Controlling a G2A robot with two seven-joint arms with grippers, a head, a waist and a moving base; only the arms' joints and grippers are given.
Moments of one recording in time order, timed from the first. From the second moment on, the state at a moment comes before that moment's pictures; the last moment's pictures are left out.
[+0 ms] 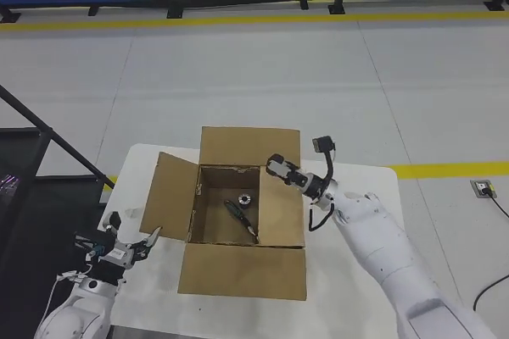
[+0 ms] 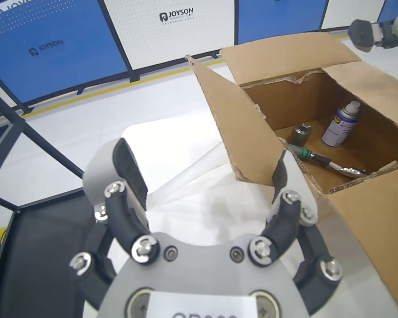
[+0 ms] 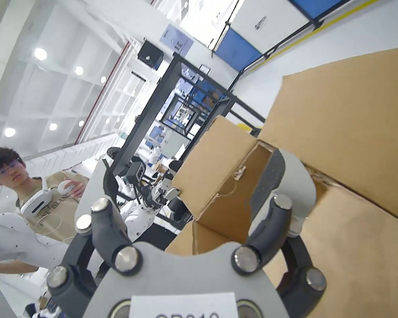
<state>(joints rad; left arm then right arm) 1.49 -1.14 -1.68 -1.71 1.31 -0.27 0.16 -0.39 -1.46 1.03 -0.52 0.19 -1.01 0.64</state>
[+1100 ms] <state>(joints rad) 1.43 -1.14 -1.64 -1.61 1.32 -0.26 0.13 -0.72 -1.29 1.25 -1.04 -0.07 -0.47 0.78</state>
